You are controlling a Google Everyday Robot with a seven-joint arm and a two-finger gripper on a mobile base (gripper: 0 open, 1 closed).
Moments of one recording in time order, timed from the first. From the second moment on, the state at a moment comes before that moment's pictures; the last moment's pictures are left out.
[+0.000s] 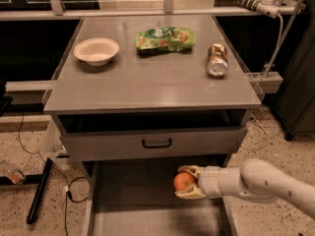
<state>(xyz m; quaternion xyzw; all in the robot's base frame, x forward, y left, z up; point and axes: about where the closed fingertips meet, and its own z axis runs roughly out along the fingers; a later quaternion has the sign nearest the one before) 0.479 -0.097 0.519 -0.58 0.66 0.22 0.41</state>
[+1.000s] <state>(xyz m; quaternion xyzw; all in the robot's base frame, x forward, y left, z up) 0.513 -0.176 0.778 -0.59 0.66 0.12 0.44</state>
